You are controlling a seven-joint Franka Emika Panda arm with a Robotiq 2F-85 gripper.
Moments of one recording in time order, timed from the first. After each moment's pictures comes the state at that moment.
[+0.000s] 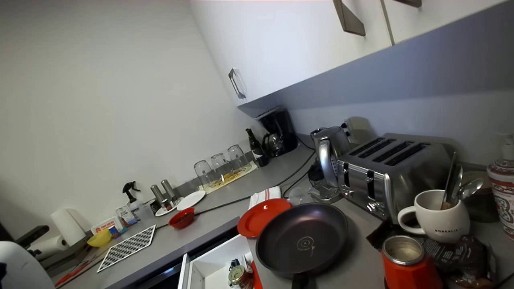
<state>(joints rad) 0.01 0.58 0.56 -2.56 0.38 3.43 0.60</state>
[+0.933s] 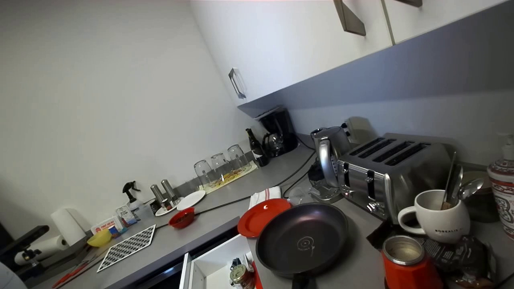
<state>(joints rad) 0.49 0.45 0.12 -2.56 0.43 3.32 0.56</state>
